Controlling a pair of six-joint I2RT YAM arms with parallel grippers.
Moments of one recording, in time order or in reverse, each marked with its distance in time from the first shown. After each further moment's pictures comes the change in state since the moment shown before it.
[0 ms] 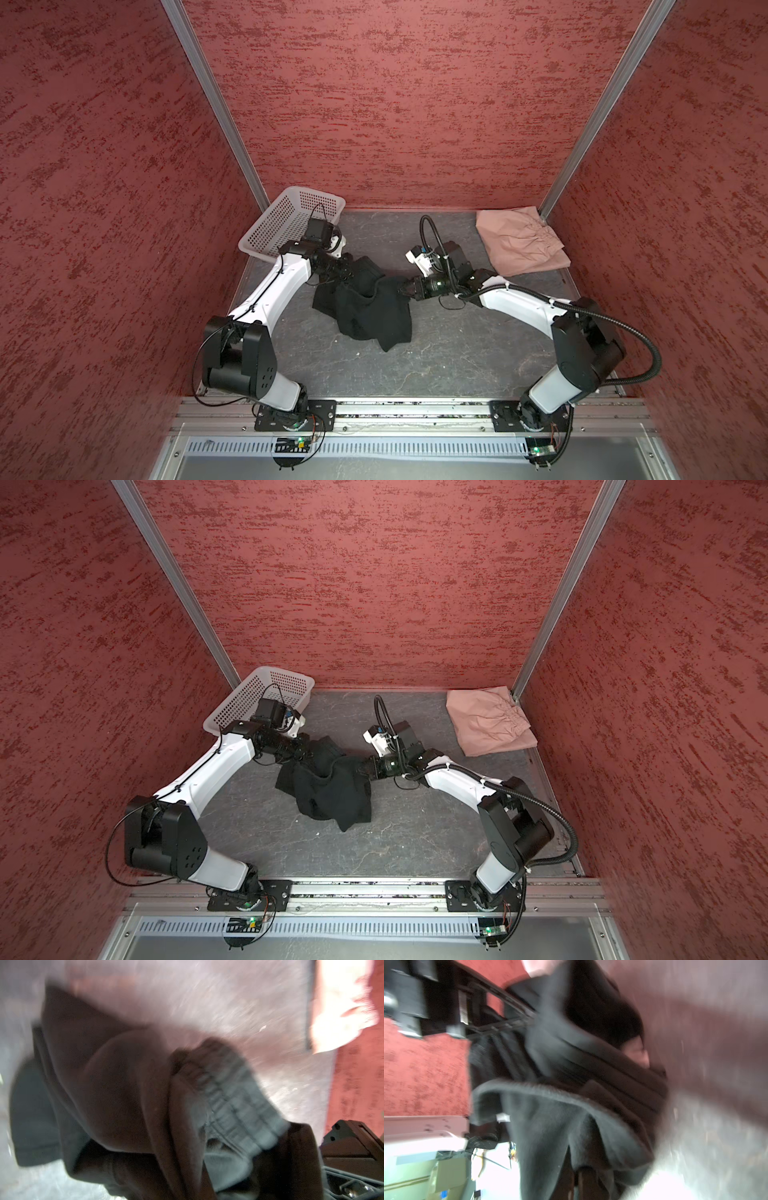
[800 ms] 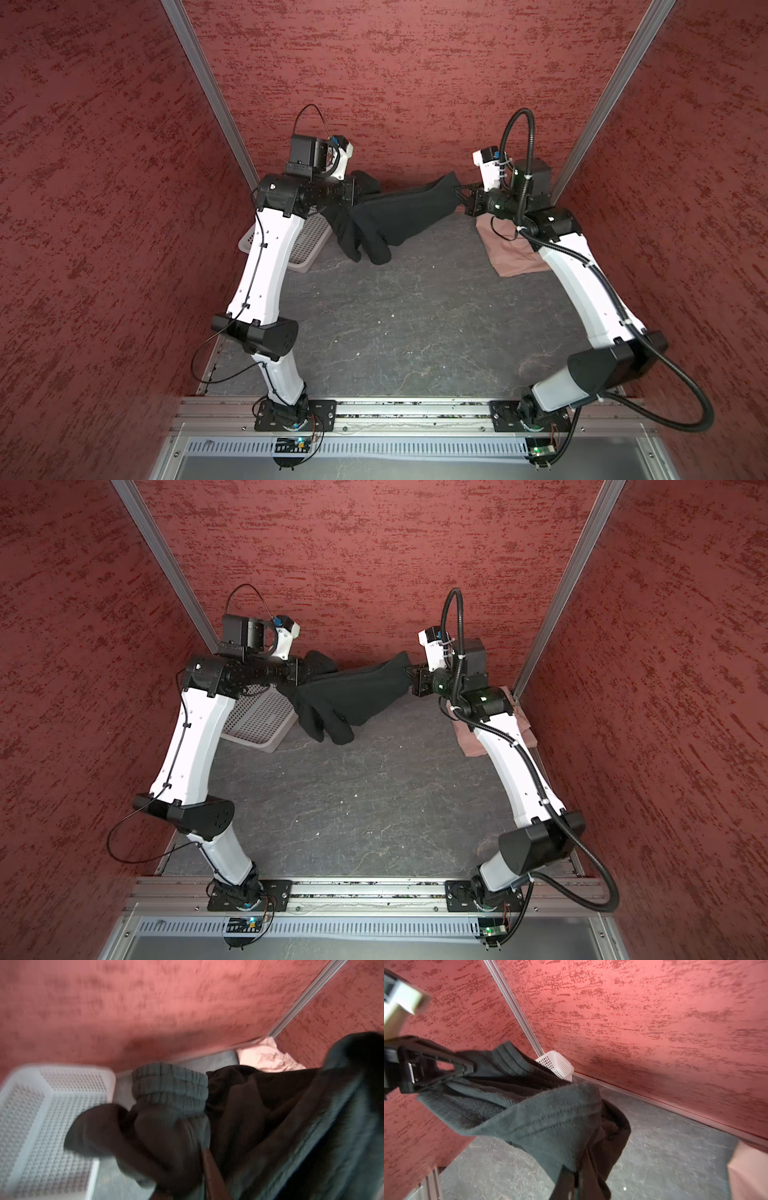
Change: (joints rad) left arm -0.092 0.172 0.862 -0.316 -0.205 0.262; right arm -0.325 -0.151 0.557 -0.381 0.259 -0.300
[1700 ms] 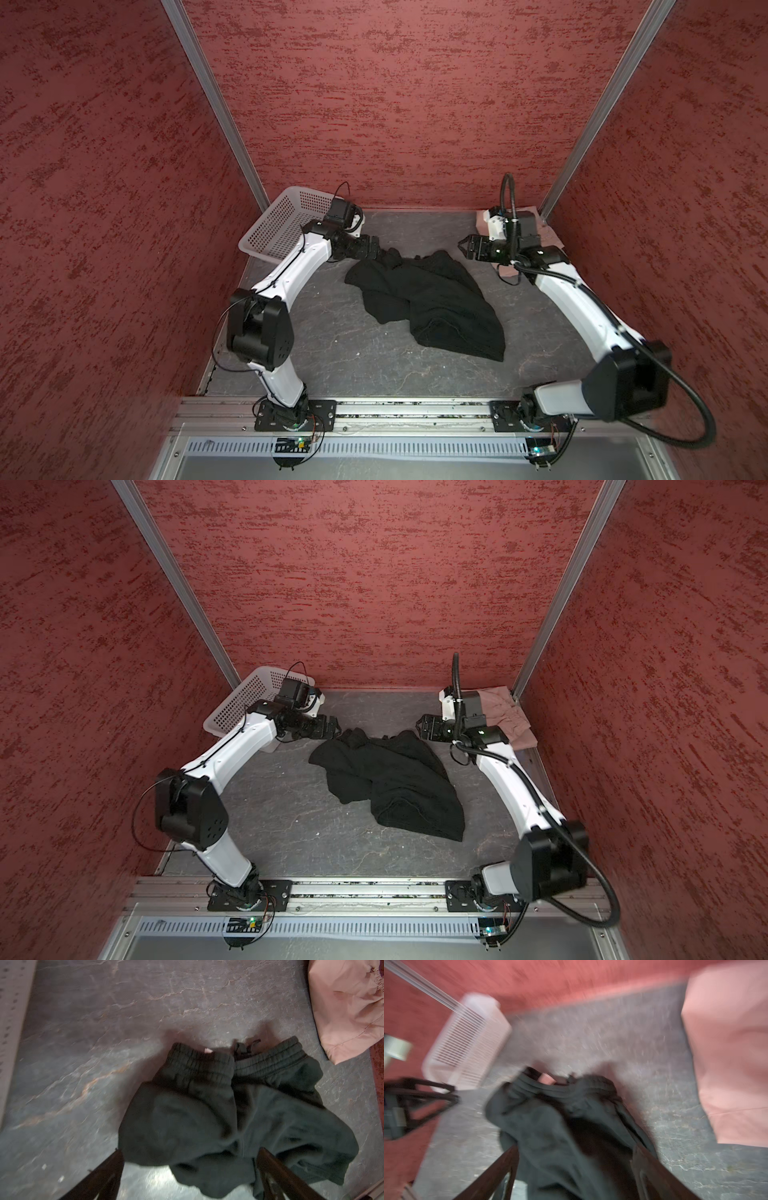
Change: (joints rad) left arm -0.032 0.113 -0.603 0.394 0.019 -0.151; right arm -0.069 0.054 -0.426 0.004 0.137 0.145
